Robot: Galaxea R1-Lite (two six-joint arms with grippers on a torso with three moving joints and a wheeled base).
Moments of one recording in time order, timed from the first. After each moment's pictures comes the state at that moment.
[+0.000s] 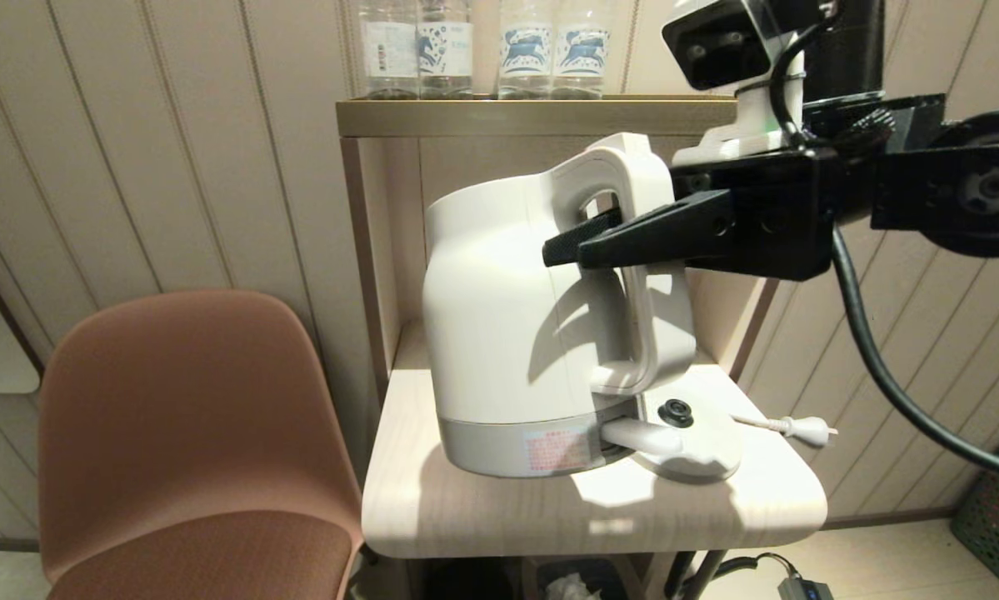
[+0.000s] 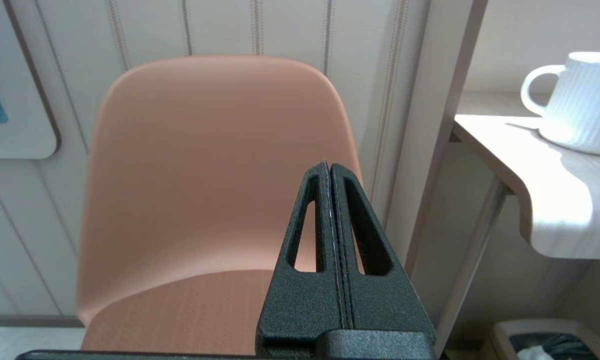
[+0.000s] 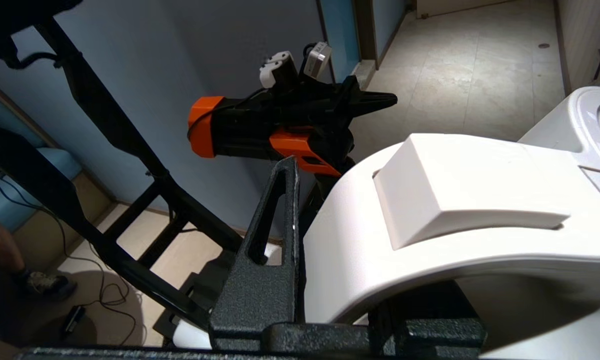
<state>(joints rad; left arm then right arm) 0.00 0.00 0.00 -0.15 0.00 -0.02 0.49 1.75 -1.62 0.05 1.52 -0.01</state>
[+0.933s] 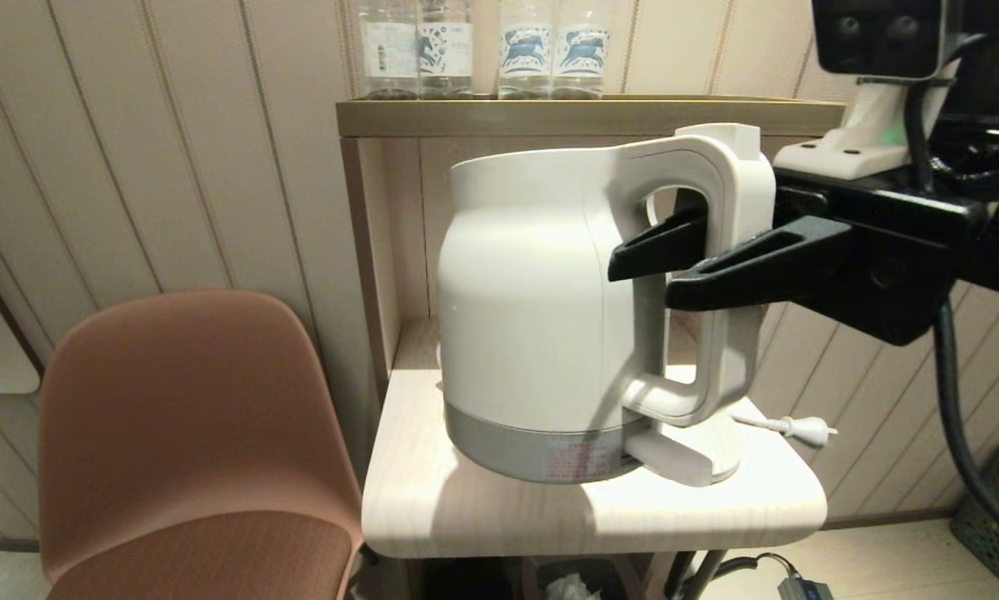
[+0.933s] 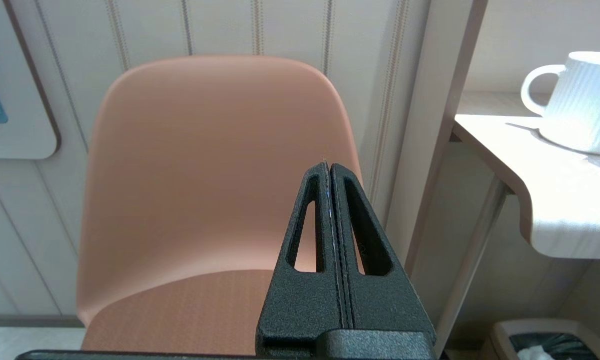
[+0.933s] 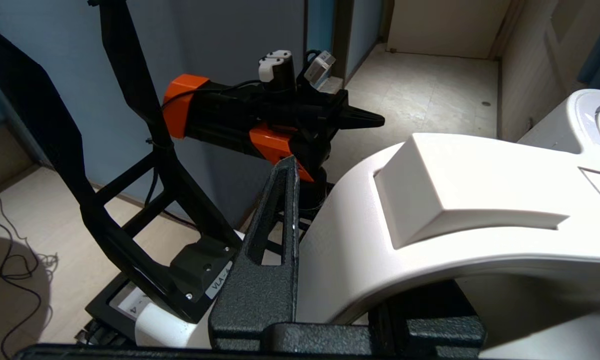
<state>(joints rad) 0.00 0.00 0.00 -0.15 0.00 -0.02 0.47 1.60 -1.32 -0.36 1.52 0.00</state>
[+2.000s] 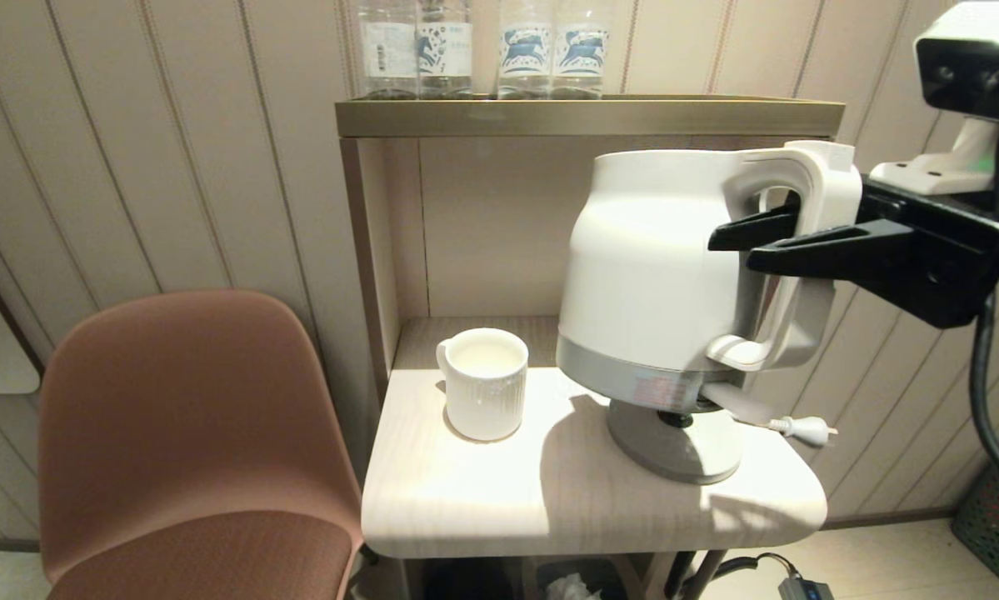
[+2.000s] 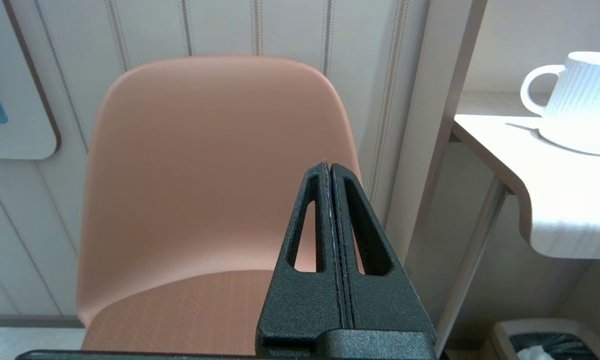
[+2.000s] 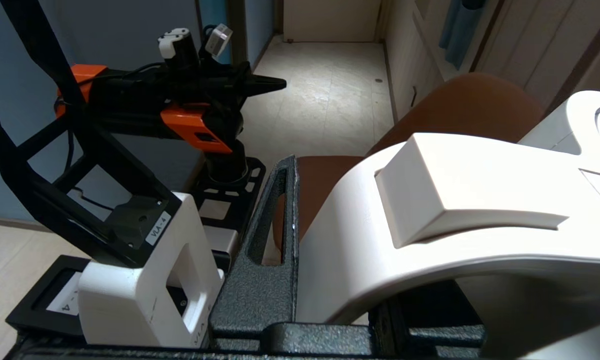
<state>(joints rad) 0.00 0.00 0.00 -0.15 0.00 -0.02 0.18 1.53 -1.15 -0.48 1.52 -0.01</state>
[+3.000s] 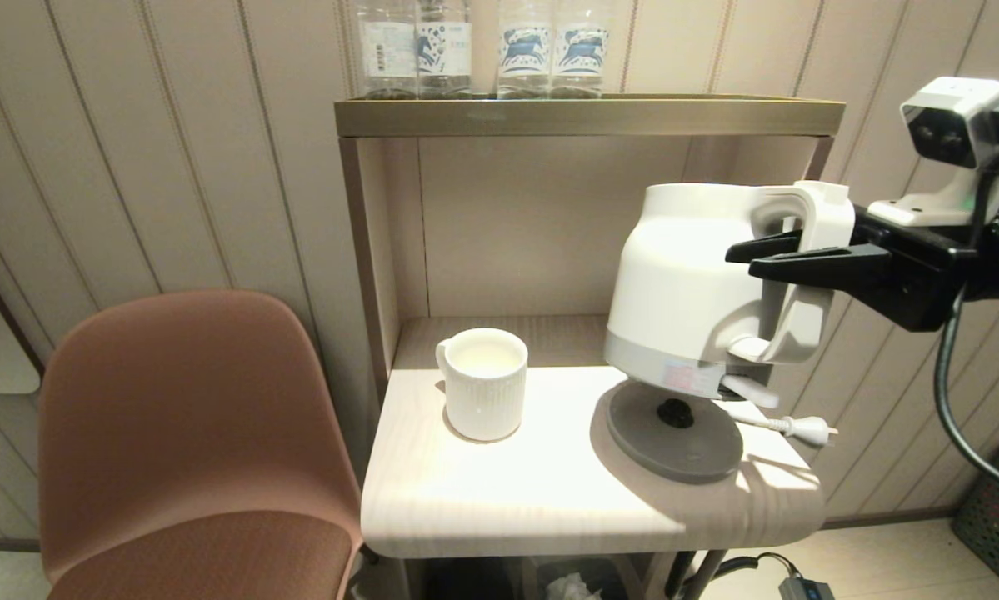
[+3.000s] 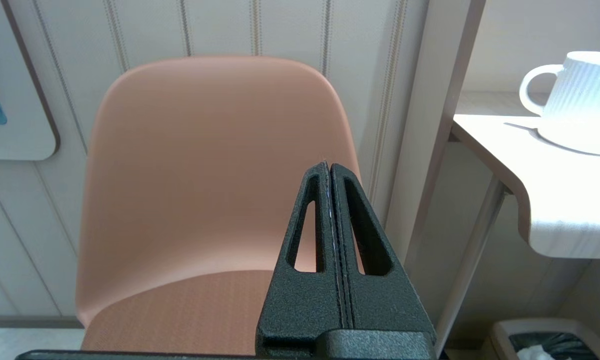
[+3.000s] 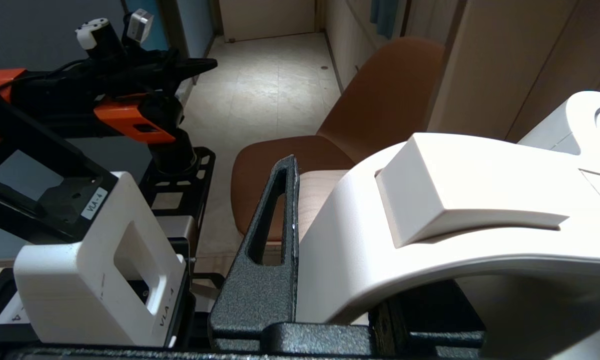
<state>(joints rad) 0.00 0.00 0.00 -0.15 0.00 -0.02 0.01 1.59 -1.08 -0.56 1.52 -0.01</state>
